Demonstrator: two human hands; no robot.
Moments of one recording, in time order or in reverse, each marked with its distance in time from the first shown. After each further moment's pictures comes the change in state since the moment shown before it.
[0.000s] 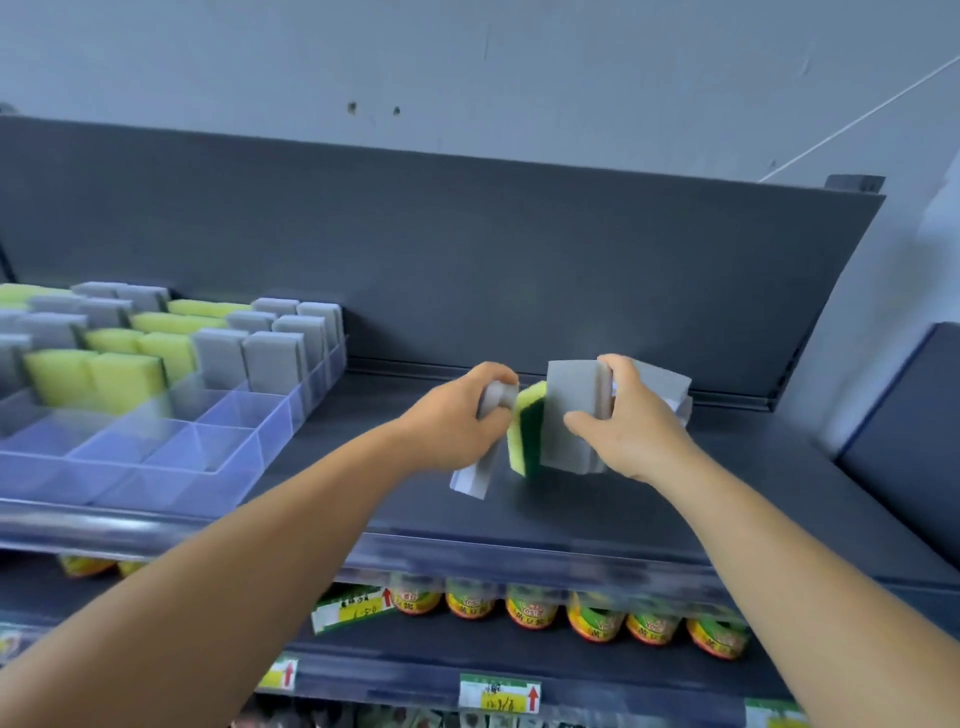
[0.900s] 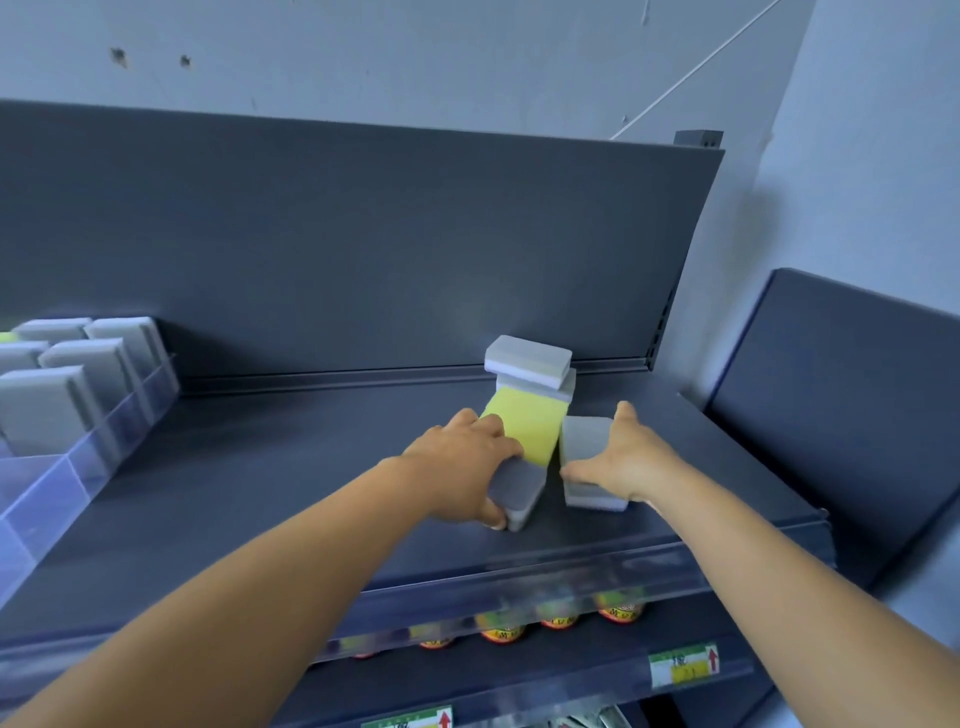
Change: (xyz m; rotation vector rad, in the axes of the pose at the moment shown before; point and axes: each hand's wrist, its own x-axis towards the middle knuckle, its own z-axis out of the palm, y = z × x) left_hand 0.065 0.046 0.103 0.667 -0.408 0.396; right_hand 0.015 0.102 -0.040 -0.173 -0.088 0.461
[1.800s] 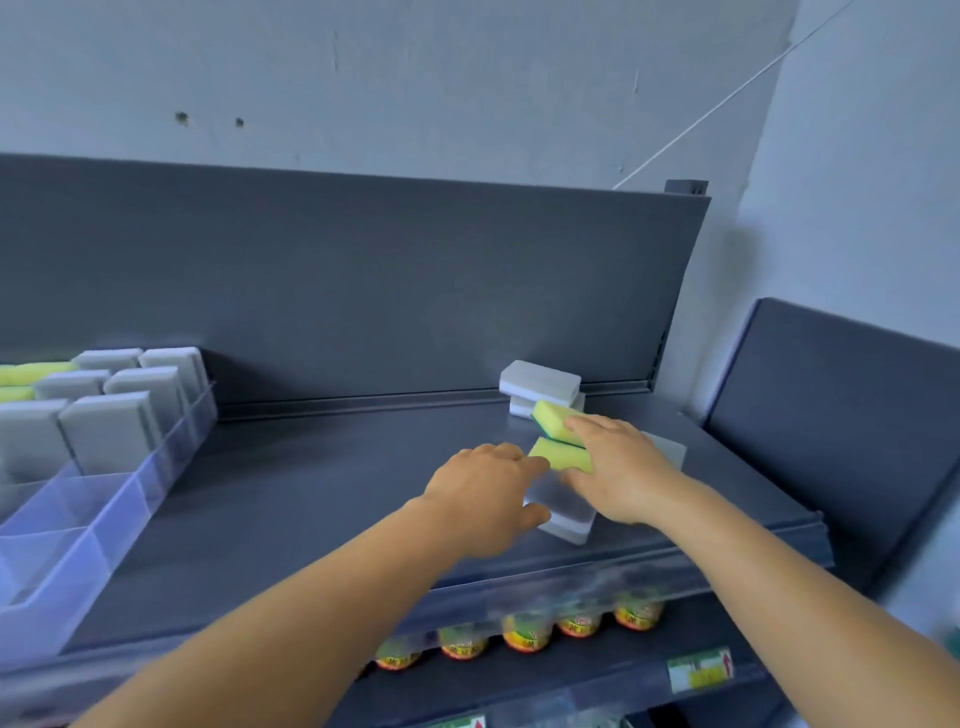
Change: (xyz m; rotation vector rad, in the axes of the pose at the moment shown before) left_hand -0.049 0.013 -0.012 -0.094 0.100 -0.018; right_hand -0.043 -0.031 0.006 -0.381 0.128 -0.403
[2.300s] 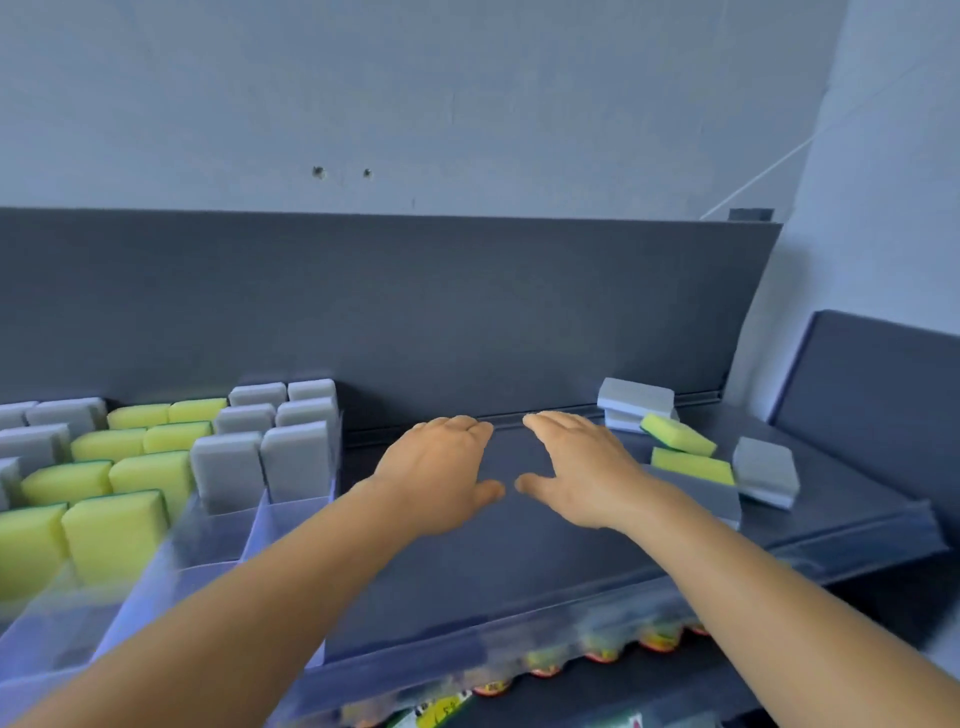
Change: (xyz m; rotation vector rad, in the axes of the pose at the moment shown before) left_hand -0.115 -0.163 -0.062 0.078 0.144 -0.075; right_hand -0.004 -0.205 0.004 0.046 0.085 -0.111
